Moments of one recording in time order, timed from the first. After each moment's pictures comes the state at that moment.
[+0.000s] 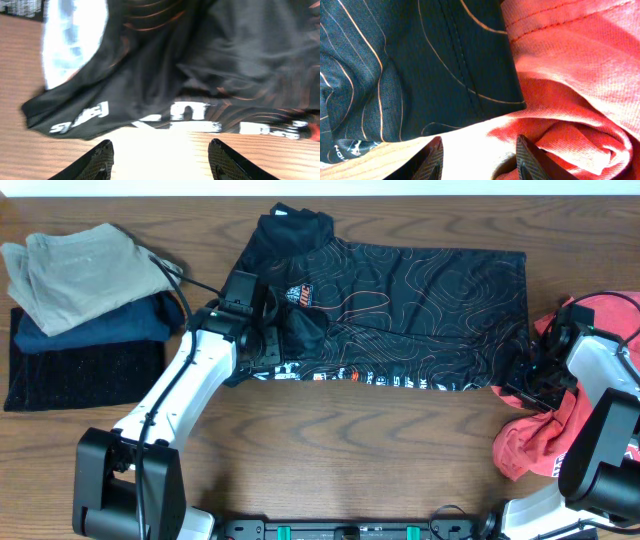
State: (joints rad) left arm -0.28 1.63 1.12 -0.80 0.01 -0.38; right arm -0.34 1.76 1.02 -0.88 -0.07 0.20
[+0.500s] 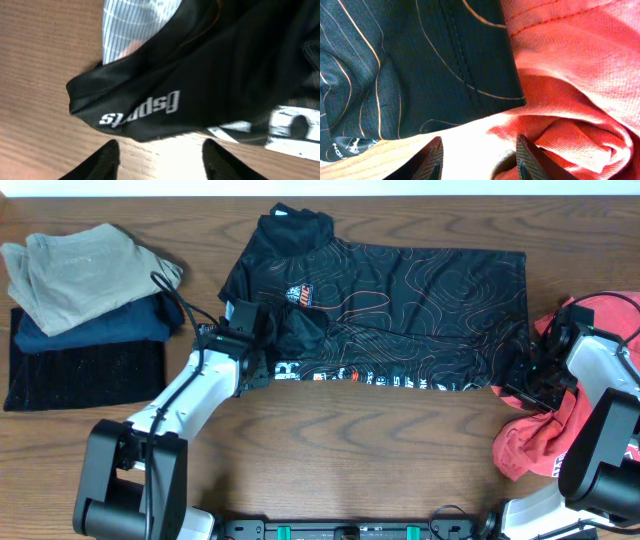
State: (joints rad) left arm -0.28 1.63 0.91 -0.64 -0.22 -0.42; right arm -0.34 1.76 1.02 -0.89 -0.07 0.20
